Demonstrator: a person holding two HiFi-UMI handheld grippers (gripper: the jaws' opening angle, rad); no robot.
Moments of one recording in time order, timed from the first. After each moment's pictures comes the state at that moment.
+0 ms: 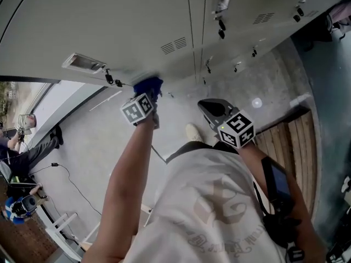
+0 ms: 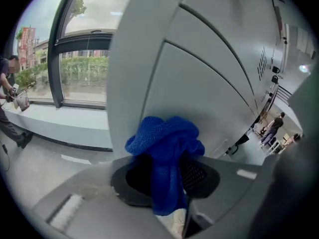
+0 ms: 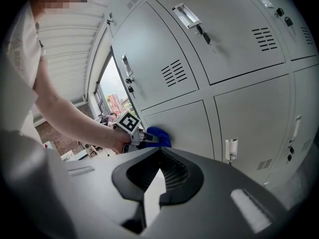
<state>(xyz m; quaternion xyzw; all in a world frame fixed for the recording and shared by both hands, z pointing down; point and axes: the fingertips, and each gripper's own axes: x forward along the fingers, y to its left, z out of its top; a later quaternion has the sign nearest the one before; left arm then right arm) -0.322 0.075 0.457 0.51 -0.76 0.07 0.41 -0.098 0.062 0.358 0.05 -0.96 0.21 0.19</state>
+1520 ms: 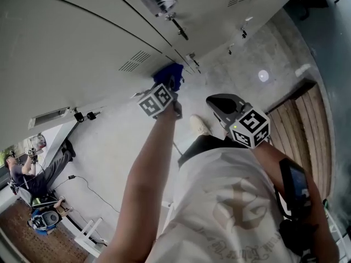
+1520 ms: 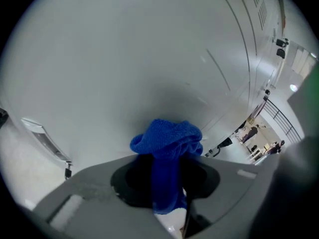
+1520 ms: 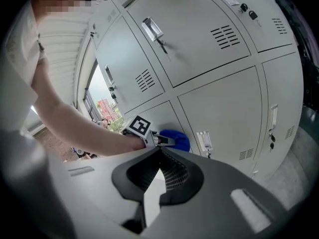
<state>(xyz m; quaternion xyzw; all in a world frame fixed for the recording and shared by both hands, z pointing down) -0.208 -0.043 0.502 0.56 -0.70 0.01 0.45 -0.037 0.010 0.377 0.10 -0.94 0.25 0.18</state>
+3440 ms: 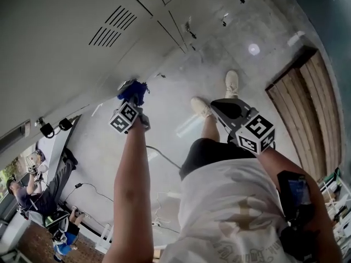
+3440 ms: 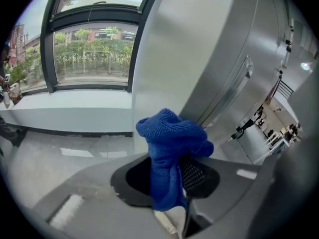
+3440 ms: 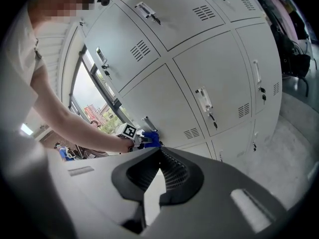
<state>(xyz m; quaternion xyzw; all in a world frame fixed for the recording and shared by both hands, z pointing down) -0.365 0.119 0.633 0.51 -0.72 0.10 0.46 -0.040 0.105 0.468 0.16 -0.91 0.33 0.21</state>
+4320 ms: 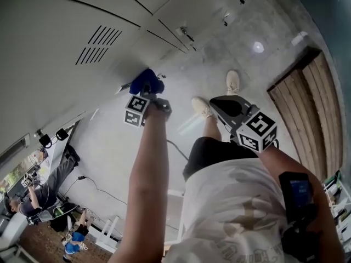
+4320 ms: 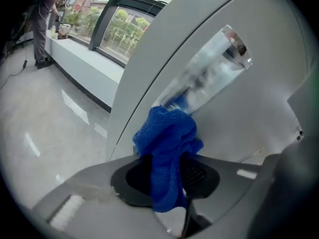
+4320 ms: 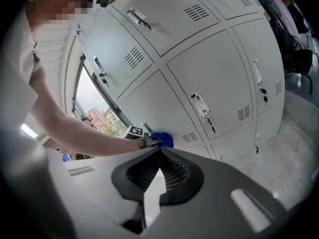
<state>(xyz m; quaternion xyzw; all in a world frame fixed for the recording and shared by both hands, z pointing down) -0.298 0.066 0.632 0.37 -0.75 -0.14 0.52 -0.030 0.076 0.462 0.14 -0.91 0.34 0.19</state>
